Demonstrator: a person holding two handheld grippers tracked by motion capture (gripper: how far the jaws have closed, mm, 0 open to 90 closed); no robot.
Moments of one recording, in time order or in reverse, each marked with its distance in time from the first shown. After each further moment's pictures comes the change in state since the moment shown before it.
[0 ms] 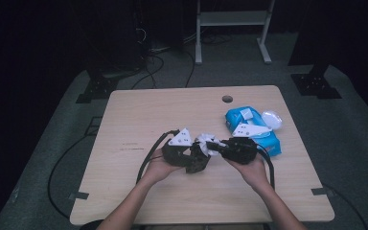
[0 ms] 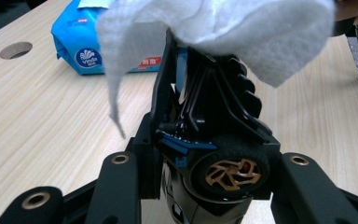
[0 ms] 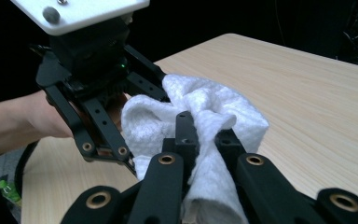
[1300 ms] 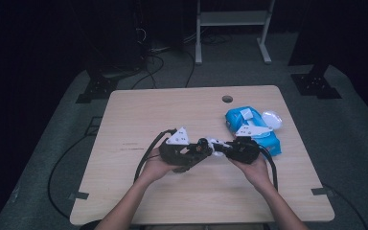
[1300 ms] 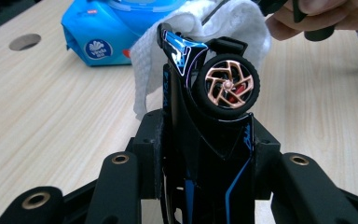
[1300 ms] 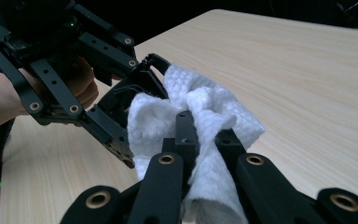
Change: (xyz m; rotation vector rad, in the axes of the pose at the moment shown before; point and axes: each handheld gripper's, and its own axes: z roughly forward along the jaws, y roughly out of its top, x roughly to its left) left arm 0.005 -0.001 -0.005 0.023 0.018 0.012; right arm -0.024 -0.020 0.005 0.042 -0.023 0.067
